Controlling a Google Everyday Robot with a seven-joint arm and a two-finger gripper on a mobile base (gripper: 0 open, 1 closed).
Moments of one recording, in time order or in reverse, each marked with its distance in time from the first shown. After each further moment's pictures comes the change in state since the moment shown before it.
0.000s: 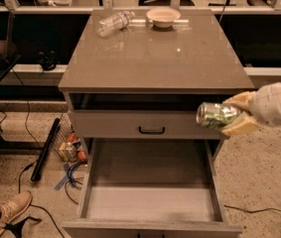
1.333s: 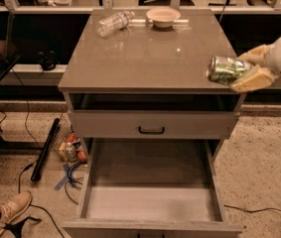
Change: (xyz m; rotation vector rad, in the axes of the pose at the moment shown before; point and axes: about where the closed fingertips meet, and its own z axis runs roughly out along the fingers) arm -0.042 -0.094 -0.057 0.109 -0.011 0.044
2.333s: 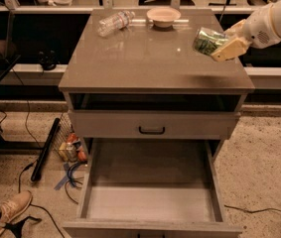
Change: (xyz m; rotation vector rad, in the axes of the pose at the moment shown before) arm -0.035 -0.089 0.044 0.026 0.000 0.166
